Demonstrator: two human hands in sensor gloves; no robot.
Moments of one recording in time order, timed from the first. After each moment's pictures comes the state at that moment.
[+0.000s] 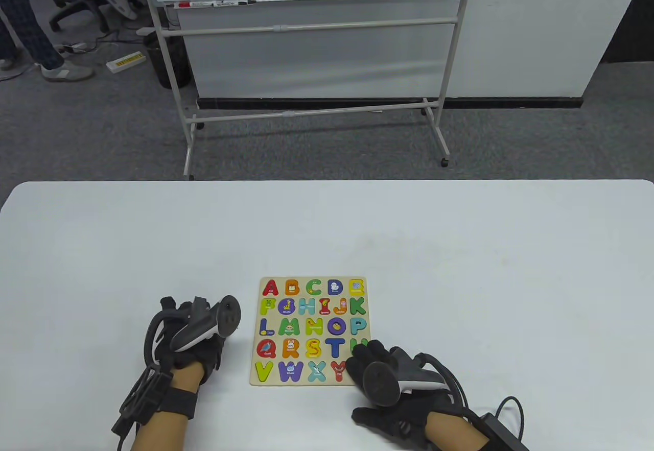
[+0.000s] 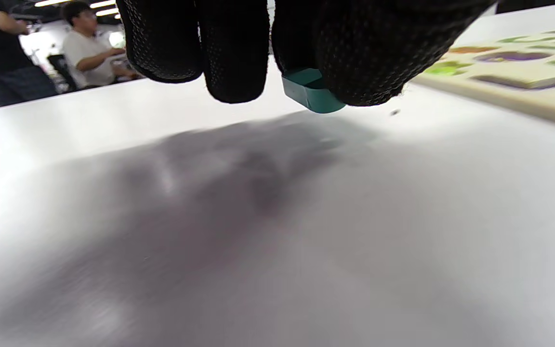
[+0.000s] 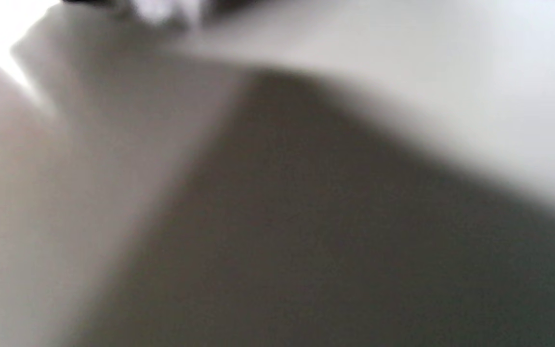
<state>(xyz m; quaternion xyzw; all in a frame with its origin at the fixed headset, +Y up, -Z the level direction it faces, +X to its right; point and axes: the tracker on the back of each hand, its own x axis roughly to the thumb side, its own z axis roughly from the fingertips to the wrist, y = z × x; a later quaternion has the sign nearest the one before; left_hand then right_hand) -0.239 -0.755 -0.385 -0.10 -0.05 -0.10 0.99 0.099 -0.819 -0.302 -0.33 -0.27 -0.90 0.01</state>
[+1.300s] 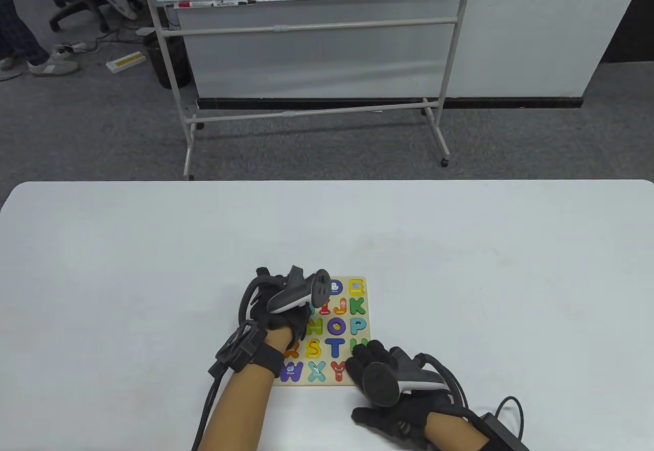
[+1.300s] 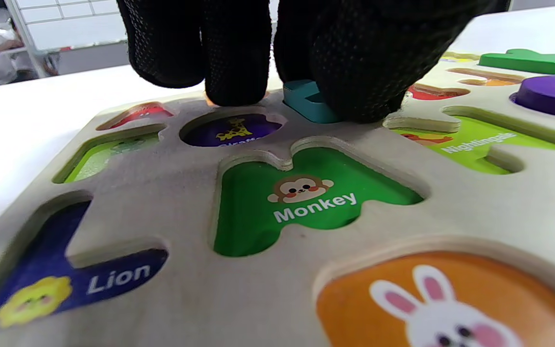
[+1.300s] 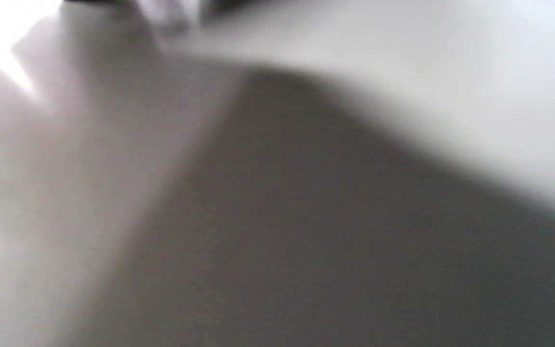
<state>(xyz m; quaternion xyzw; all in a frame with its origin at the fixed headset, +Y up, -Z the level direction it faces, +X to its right) -0.097 -0.761 -0.443 -0.12 -0.13 -0.09 0.98 0.099 -0.818 -0.302 -0.33 -0.27 -0.91 0.01</state>
